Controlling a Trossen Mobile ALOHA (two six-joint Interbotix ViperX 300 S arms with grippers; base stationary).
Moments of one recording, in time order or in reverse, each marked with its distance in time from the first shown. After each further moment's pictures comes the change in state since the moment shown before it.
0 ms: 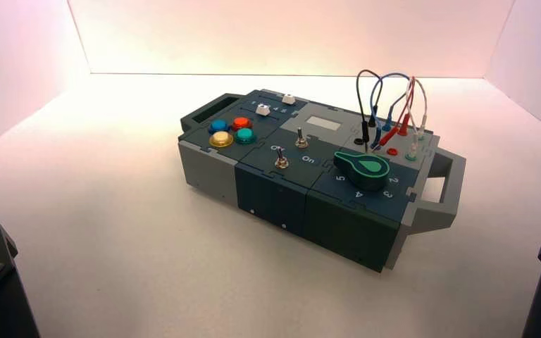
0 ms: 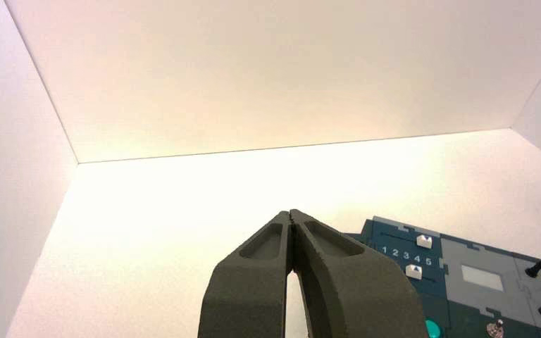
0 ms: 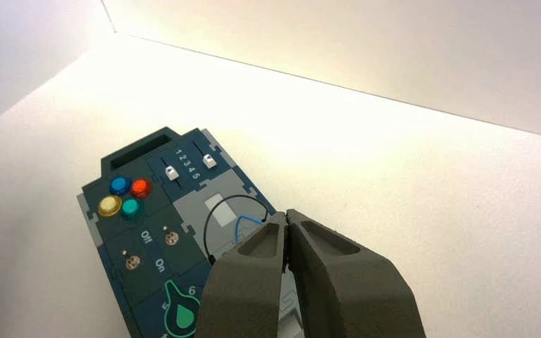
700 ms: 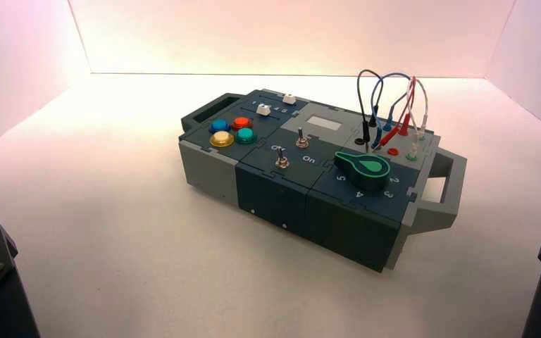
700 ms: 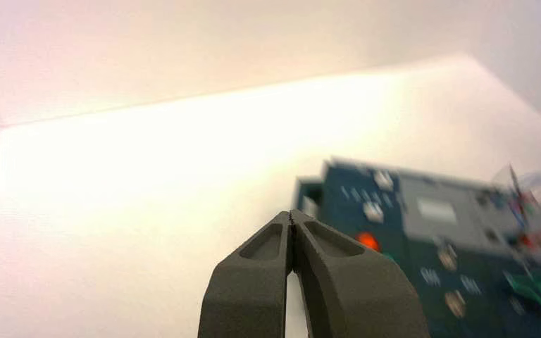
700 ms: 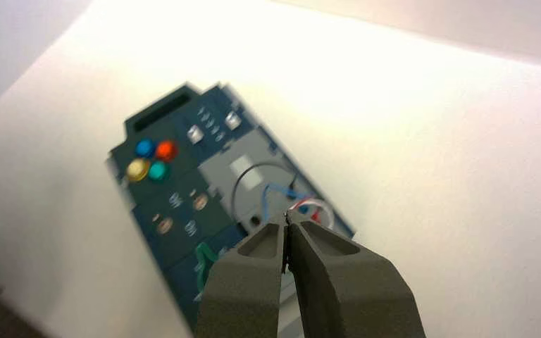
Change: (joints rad) left arm -0.143 0.126 -0.057 -0.005 0.152 0.008; right arm 0.006 0.196 -0.158 0.118 0.215 -0.015
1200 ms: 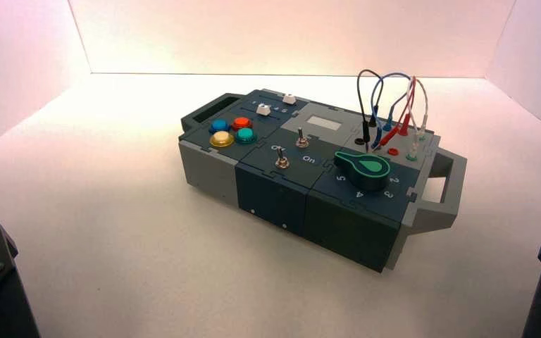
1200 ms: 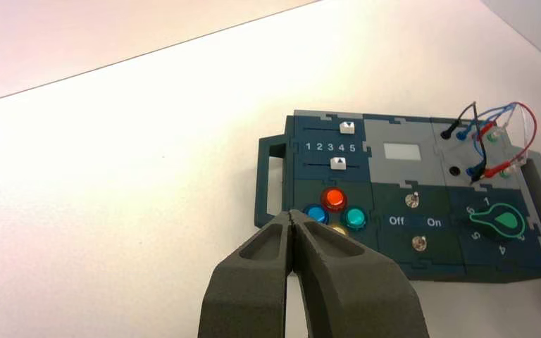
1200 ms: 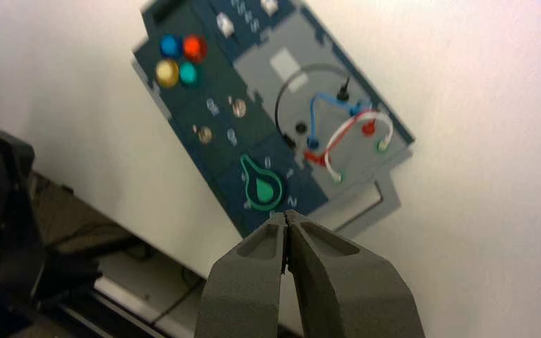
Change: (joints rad) left arm -0.078 0.135 -0.152 0.000 0.181 0.051; right arm 0.005 0.206 -0.115 0.107 0.262 0.005
